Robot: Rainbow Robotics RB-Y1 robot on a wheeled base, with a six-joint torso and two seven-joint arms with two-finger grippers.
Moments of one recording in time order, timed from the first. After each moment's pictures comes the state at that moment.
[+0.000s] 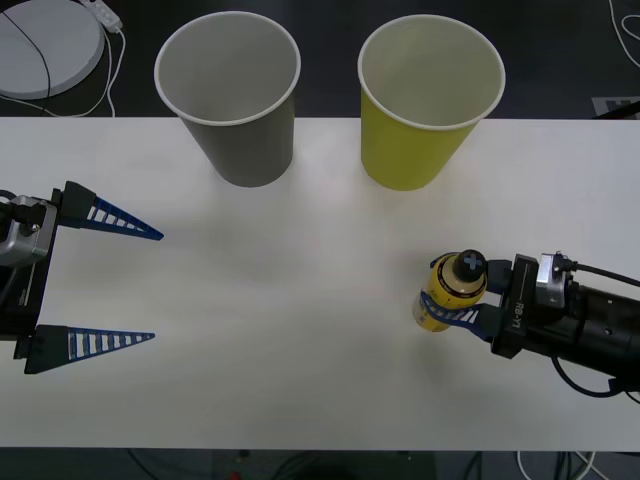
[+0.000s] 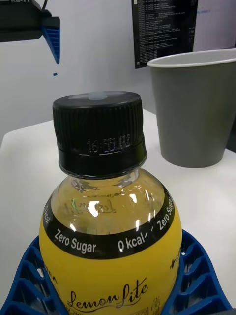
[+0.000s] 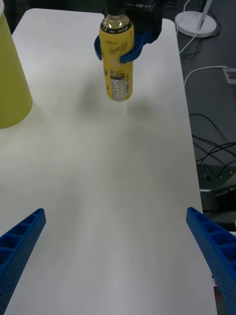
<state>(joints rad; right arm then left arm) 0.00 -0.98 0.45 -1.64 0.46 -0.82 0.63 0.09 1.22 0.17 -2.13 -1.18 -1.17 0.30</state>
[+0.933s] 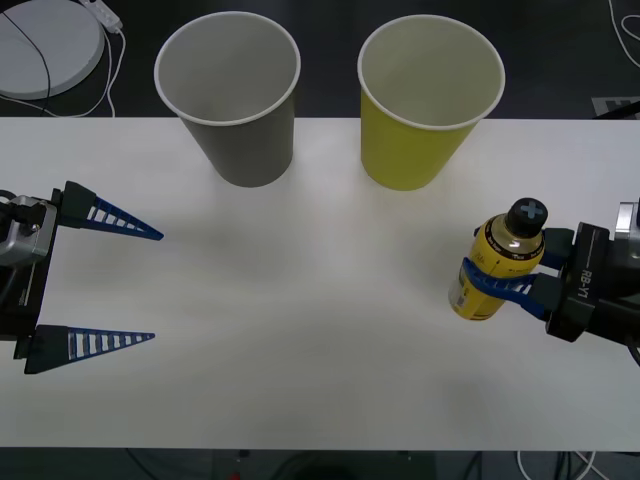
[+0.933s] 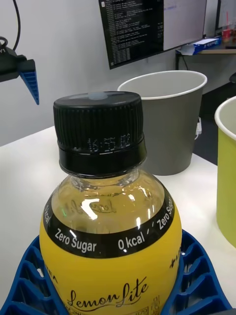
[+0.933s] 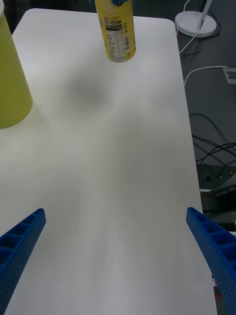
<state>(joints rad) 0.27 -1.06 0.07 -2.01 0.66 -0.70 0.16 0.09 1.22 0.17 -2.13 -1.18 -1.17 0.30</state>
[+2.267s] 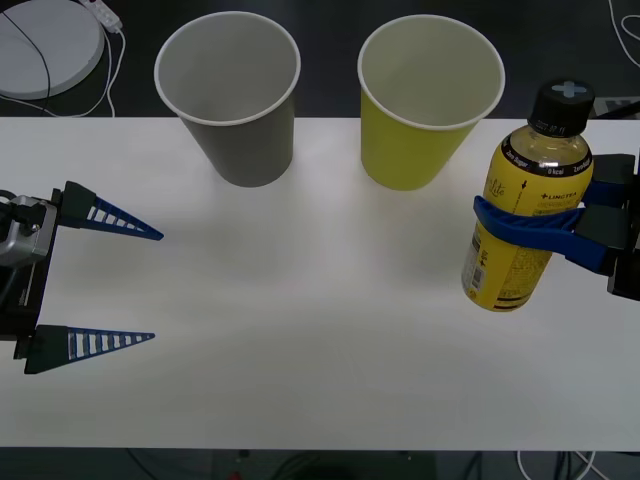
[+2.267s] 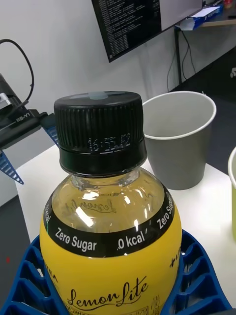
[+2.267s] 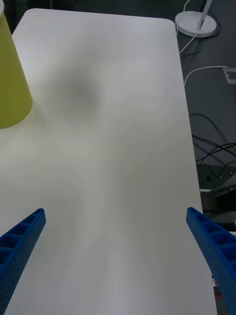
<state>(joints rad) 0.33 -1.12 -0.42 -2.51 1.14 -0.70 -0.94 0.09 1.22 0.17 -2.13 -1.18 -1.17 0.30</state>
